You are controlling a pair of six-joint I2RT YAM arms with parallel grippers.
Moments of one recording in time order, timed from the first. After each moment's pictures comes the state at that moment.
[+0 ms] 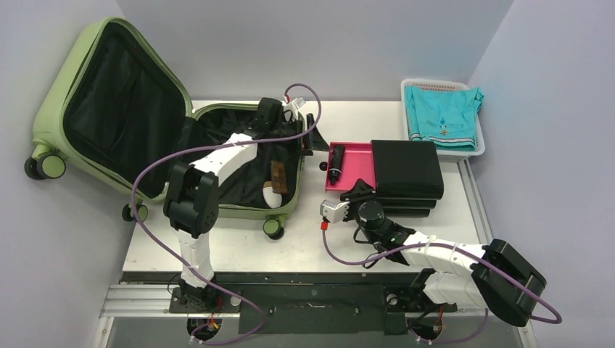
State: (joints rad) left arm -0.43 1.95 1.57 -0.25 0.68 -0.60; right arm 0.83 1.17 0.35 0.47 0.45 -1.25
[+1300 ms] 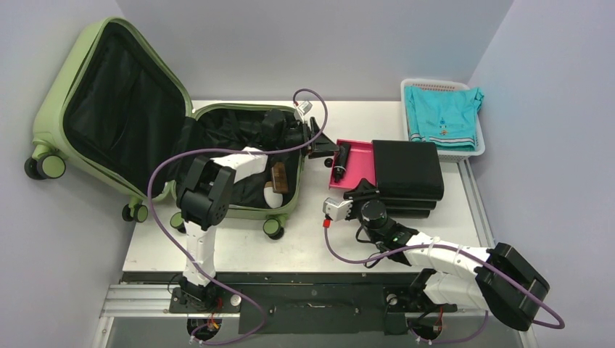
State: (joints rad) left arm -0.47 2.08 1.41 0.51 0.93 -1.07; right arm 0.82 1.13 0.35 0.45 0.46 -1.23
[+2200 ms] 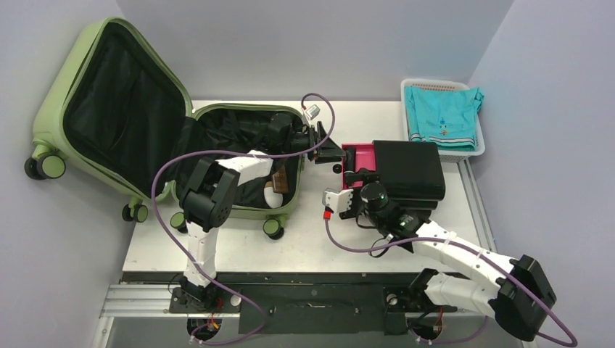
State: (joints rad) left arm -0.52 2.08 1.38 0.56 0.94 -1.13; right arm 0.79 1.06 0.56 0.02 0.34 -1.13
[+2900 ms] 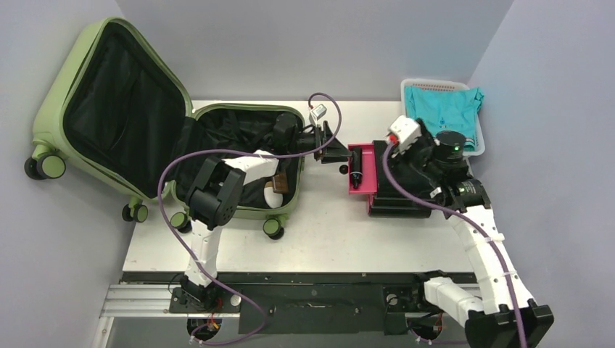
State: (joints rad) left arm -0.55 2.12 1.43 0.63 0.96 -1.18; right arm 0.24 1.00 1.06 -0.46 -0.33 -0.68
